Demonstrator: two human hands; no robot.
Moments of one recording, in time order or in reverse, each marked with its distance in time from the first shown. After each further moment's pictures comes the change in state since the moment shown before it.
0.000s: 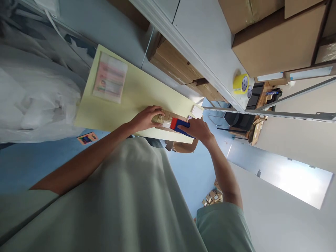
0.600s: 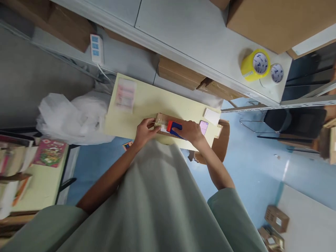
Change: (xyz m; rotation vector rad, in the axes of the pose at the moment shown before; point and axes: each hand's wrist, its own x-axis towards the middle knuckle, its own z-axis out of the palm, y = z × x) left_hand -0.020 0.038 0.054 -0.007 0.527 -0.552; right_hand 0.050 0.026 0.059 0.260 0.032 -0.199
